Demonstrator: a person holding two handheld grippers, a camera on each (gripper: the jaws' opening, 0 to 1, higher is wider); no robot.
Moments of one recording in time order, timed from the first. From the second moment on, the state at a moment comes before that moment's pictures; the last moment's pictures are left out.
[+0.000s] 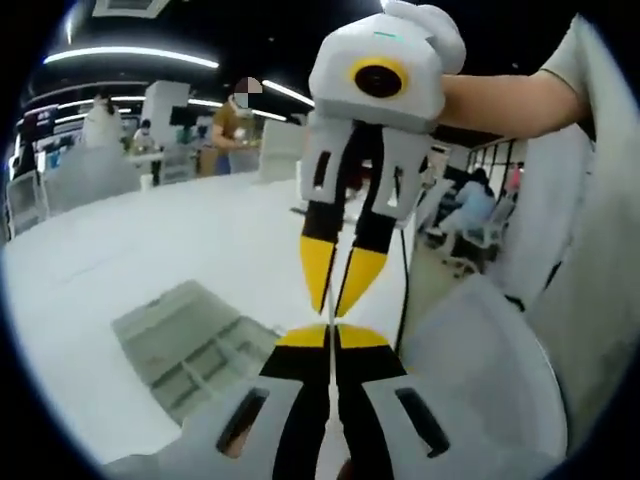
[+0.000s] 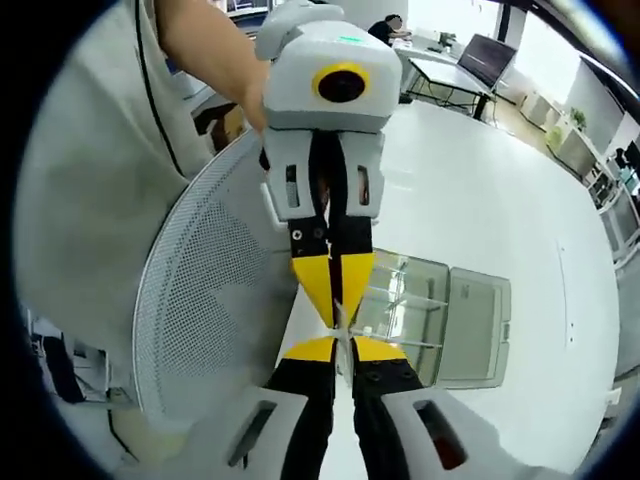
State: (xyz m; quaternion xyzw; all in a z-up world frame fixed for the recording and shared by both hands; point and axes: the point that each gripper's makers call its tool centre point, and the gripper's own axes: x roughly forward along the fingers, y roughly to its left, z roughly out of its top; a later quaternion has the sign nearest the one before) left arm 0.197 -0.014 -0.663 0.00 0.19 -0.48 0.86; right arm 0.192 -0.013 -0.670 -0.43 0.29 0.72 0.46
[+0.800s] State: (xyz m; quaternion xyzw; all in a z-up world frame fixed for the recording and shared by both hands) left arm 0.197 -0.010 -0.673 -0.01 0.22 -0.46 0.86; right arm 0.190 -0.018 -0.669 -0.32 0.40 0.69 0.50
